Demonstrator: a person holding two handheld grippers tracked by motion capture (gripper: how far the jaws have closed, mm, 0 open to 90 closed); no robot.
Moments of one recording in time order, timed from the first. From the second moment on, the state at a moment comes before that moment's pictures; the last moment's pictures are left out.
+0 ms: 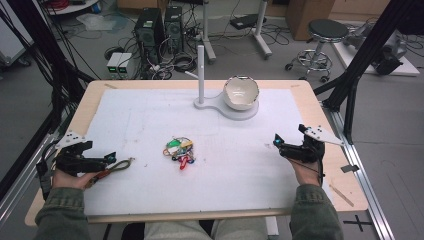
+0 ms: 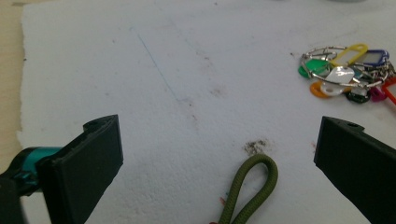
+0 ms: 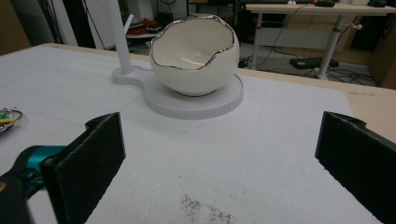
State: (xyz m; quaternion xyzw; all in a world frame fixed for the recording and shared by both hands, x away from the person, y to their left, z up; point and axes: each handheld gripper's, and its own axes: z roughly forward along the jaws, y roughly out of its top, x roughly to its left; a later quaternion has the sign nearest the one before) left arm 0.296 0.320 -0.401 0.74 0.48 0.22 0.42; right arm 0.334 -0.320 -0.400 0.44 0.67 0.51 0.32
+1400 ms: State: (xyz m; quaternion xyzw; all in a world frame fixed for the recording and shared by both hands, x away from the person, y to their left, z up) left arm 0.290 0.325 -0.416 0.83 0.47 0.12 0.29; right arm 0.334 -0.319 -0.401 0.44 0.68 0.50 0.32
